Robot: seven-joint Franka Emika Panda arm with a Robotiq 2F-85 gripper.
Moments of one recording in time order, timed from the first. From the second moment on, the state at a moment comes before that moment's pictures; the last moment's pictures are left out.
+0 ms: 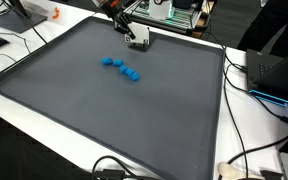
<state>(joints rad) -0.10 0.16 -0.13 -2.46 0.78 2.17 0.53</state>
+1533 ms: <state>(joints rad) -0.09 0.16 -0.13 -2.51 0.88 2.29 0.53</state>
